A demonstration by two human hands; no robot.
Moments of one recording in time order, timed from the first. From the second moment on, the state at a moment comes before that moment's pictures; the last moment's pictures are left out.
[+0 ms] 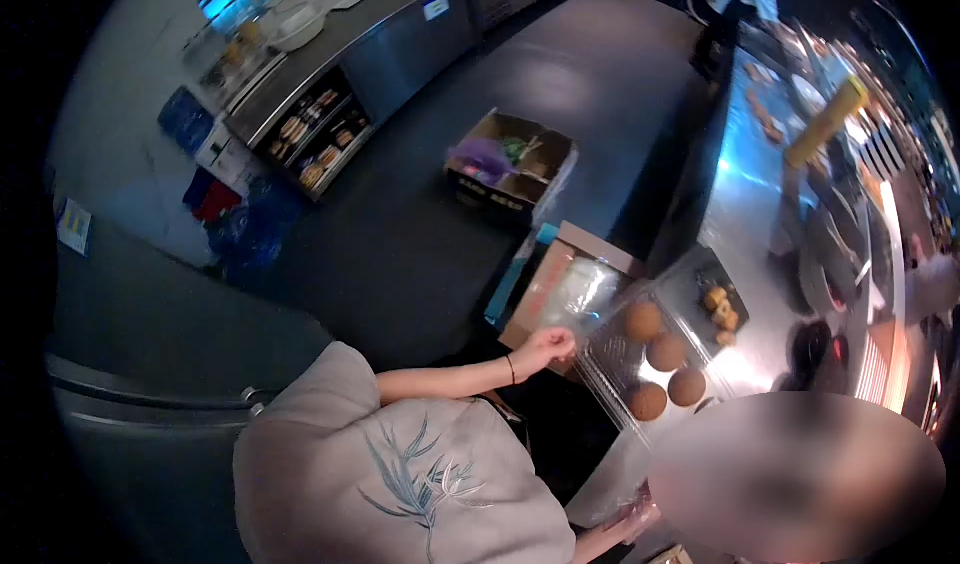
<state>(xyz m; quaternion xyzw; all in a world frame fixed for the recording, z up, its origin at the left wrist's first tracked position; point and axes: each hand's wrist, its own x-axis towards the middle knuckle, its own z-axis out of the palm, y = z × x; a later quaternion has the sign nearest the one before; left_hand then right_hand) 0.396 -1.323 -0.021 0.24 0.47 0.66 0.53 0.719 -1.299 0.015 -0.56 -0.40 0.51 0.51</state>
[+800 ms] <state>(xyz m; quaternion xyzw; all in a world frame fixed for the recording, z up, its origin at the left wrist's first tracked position) -0.132 -1.539 -0.003 0.03 0.57 0.79 0.24 0.116 -1.257 -0.078 -0.41 -0.52 0.72 0.20</state>
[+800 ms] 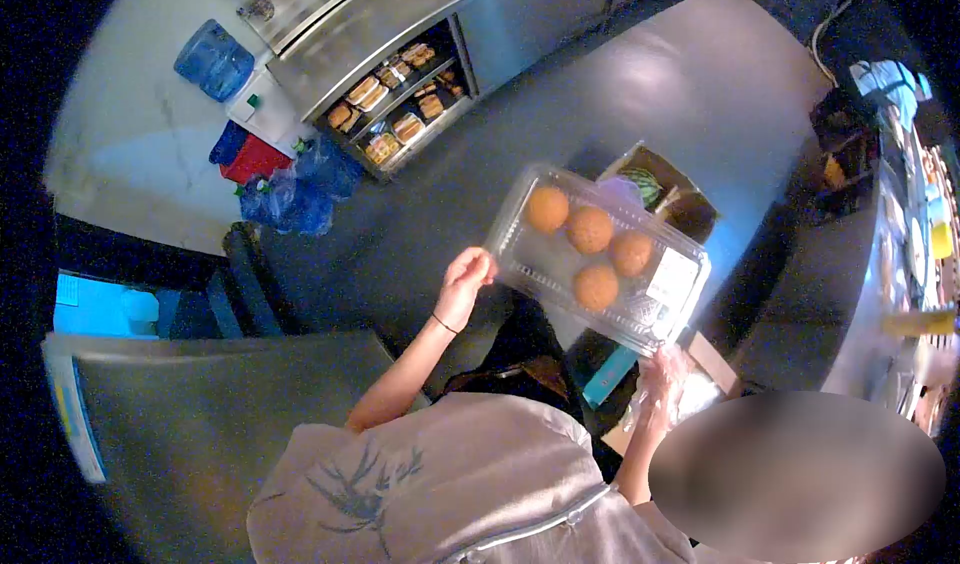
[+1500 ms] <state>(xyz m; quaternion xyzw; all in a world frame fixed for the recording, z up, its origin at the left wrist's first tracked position) -0.505 -1.574 -0.154 -0.17 0.55 0.78 0.25 -0.366 -1.233 -0.082 -0.21 -0.63 0.75 -0.01</state>
